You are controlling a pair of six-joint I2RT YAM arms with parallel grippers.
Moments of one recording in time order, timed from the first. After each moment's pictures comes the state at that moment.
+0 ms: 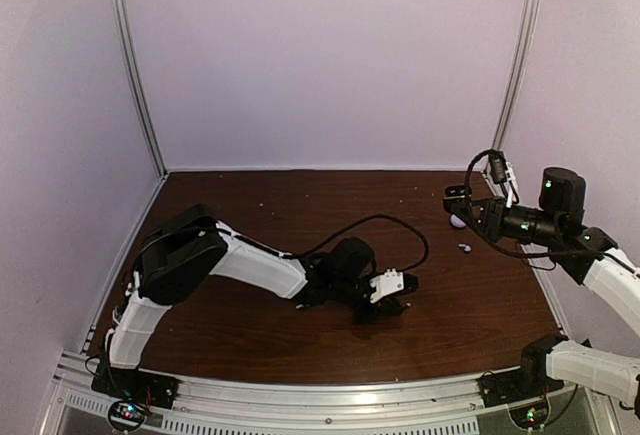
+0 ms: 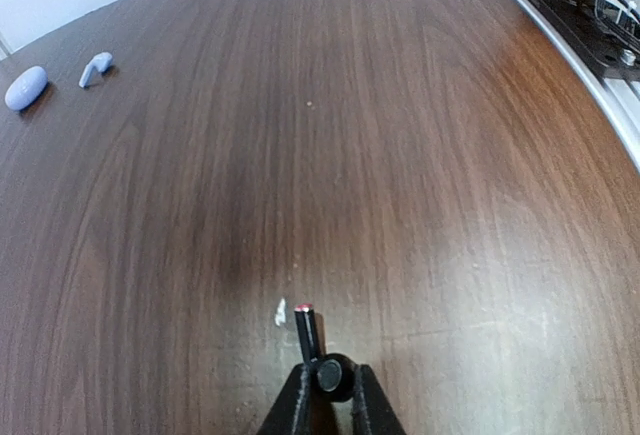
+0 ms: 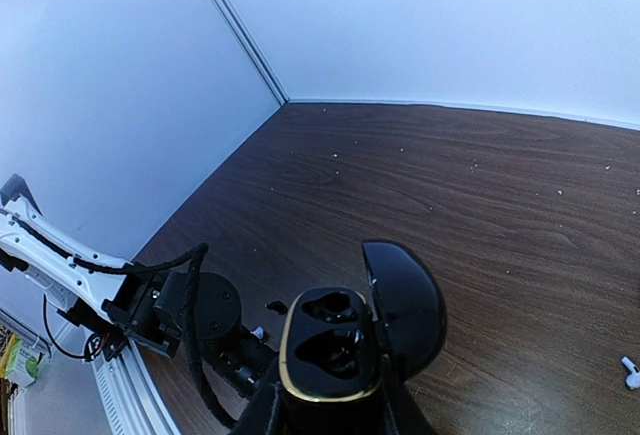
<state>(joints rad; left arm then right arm) -1.11 2.32 1.47 0.23 0.39 0.37 0.25 0.79 0.68 -0.18 -0.59 0.29</state>
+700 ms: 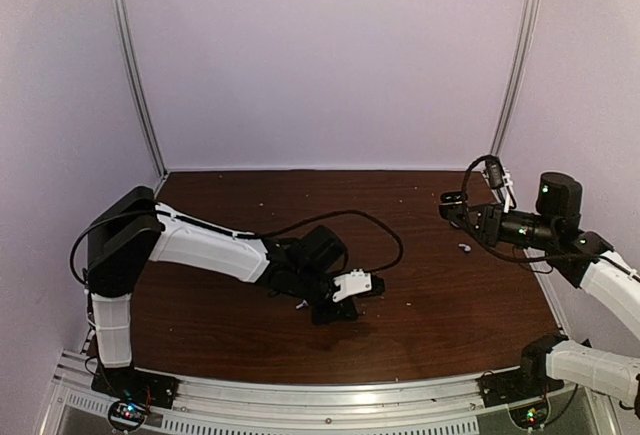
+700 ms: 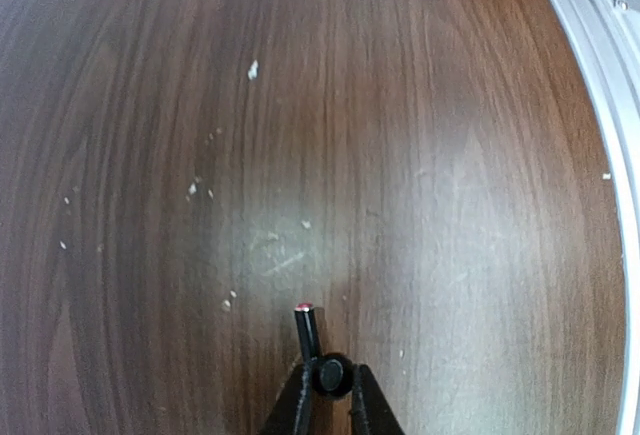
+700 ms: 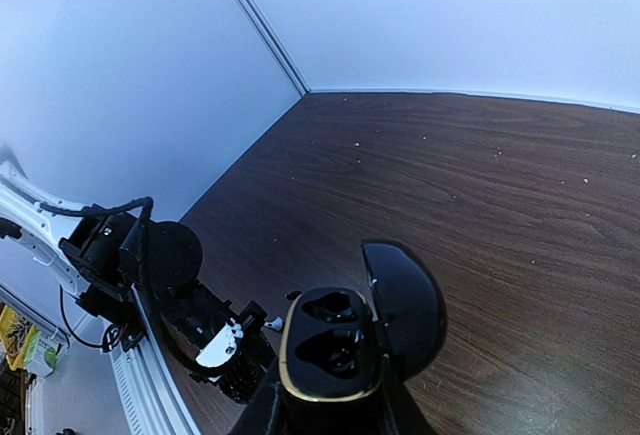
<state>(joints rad) -1.08 2.01 1.28 -0.18 0.32 0.40 0.25 0.79 0.64 -0.14 -0.66 0.31</state>
